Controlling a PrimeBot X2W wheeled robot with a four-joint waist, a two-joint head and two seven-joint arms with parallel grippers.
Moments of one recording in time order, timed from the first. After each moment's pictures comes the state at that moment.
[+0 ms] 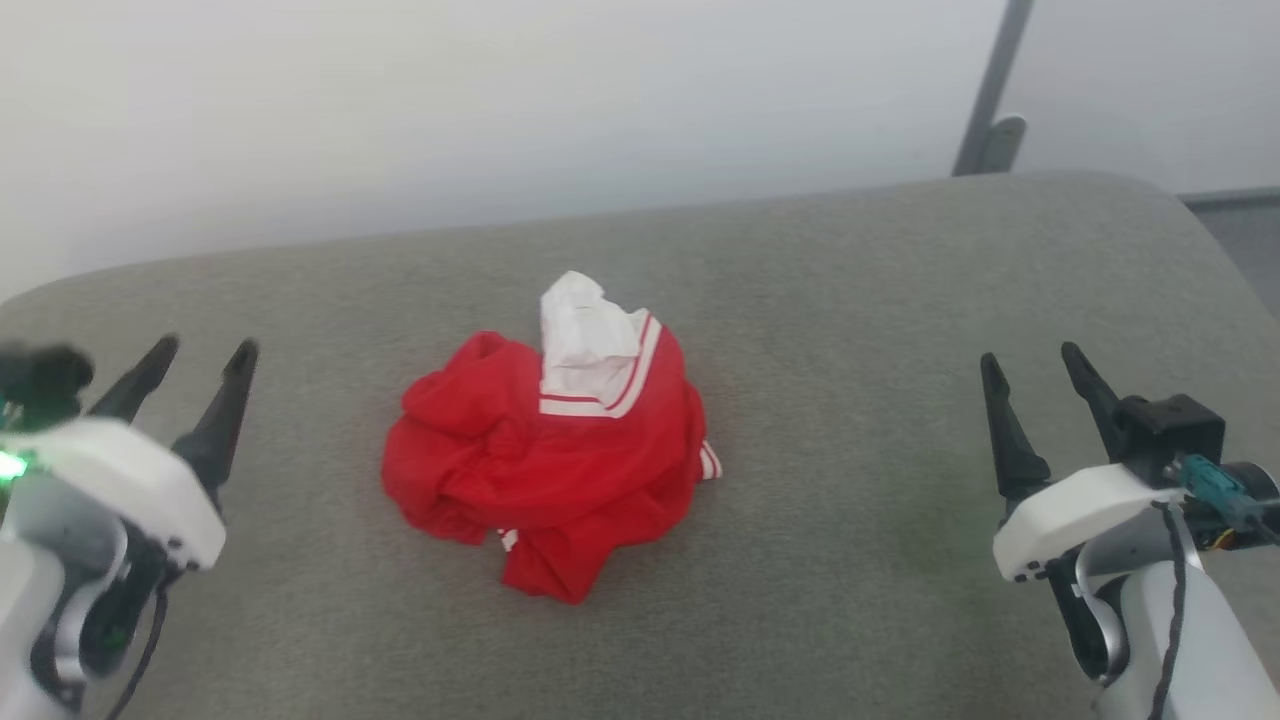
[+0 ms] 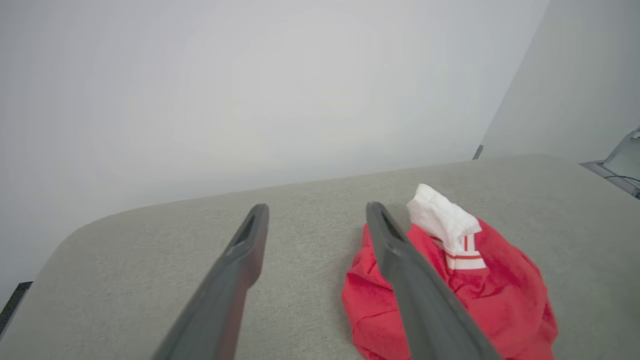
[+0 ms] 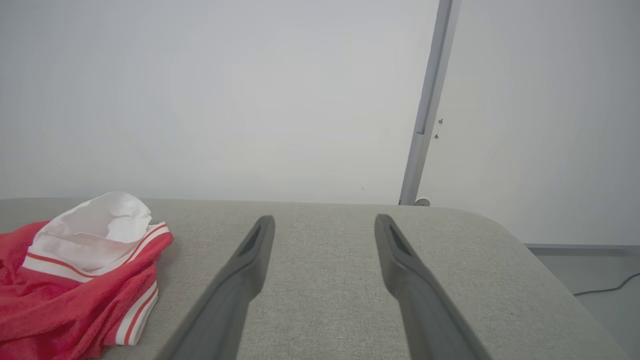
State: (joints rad) left arm -0.37 0.79 -0.43 0.16 -0.94 0.11 -0.01; right arm -0.27 -0.12 -0.03 0.32 0.13 0.13 -0.15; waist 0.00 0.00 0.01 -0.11
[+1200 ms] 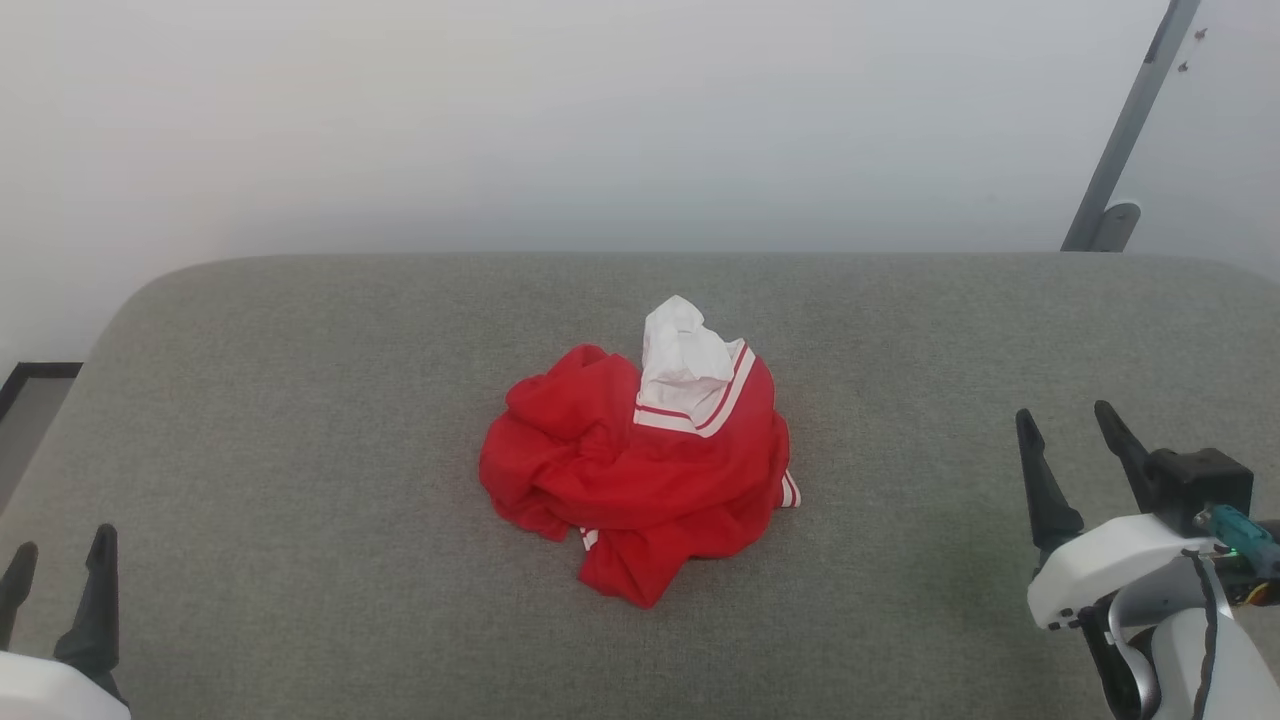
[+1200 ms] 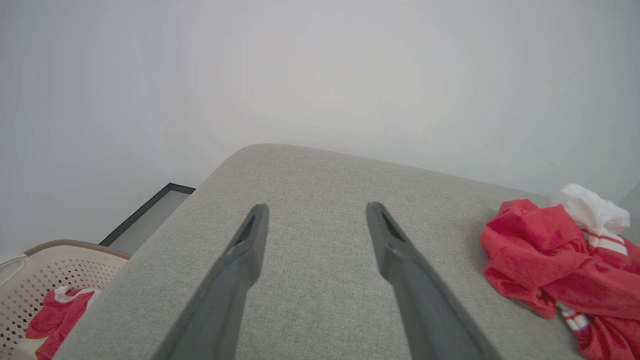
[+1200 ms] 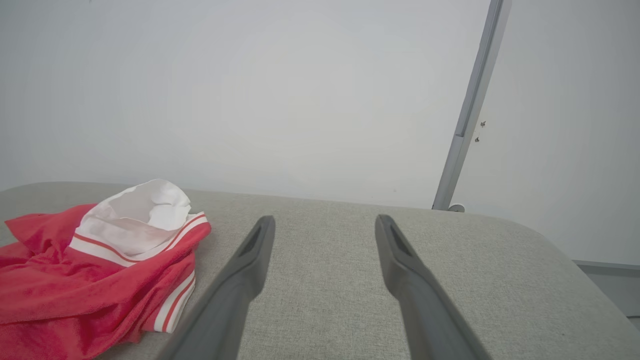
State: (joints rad) left arm 0.03 0.68 -0.11 0.28 -0.90 0.03 -0.26; right arm -0.21 -0.17 -0.06 0.39 0.15 0.13 -0.20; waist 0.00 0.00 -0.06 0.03
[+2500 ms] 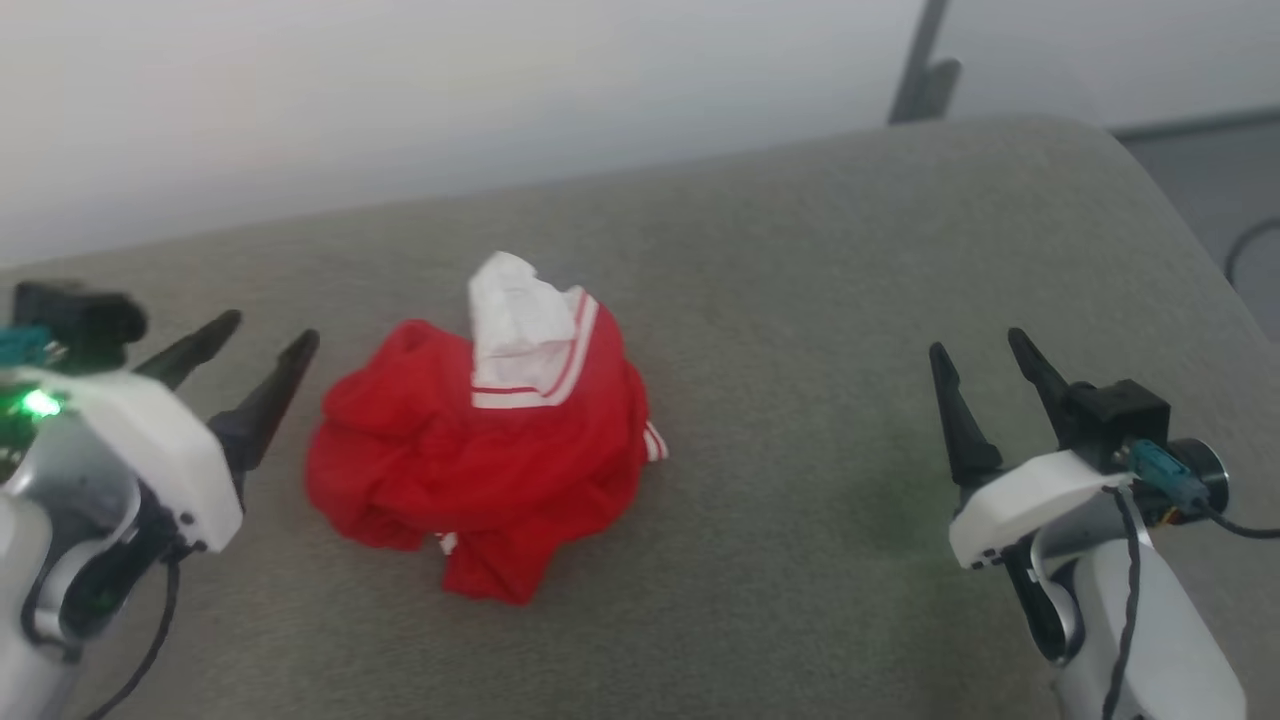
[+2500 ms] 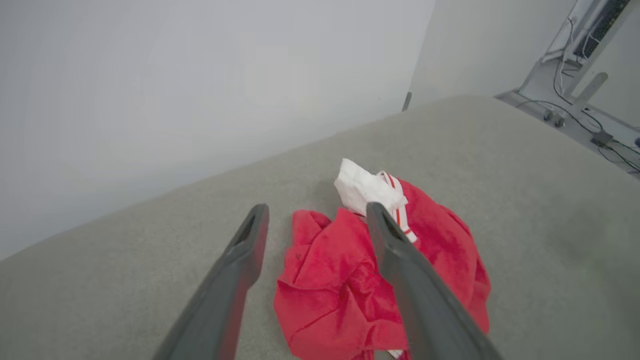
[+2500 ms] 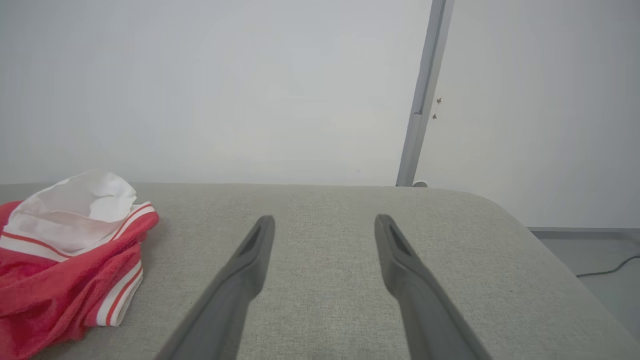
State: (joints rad) left arm -0.38 0.76 -0.32 0.04 -0.86 -0.04 0.24; right arm -0.32 -0.11 0.03 0.41 0.13 0.13 -0.21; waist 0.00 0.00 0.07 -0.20
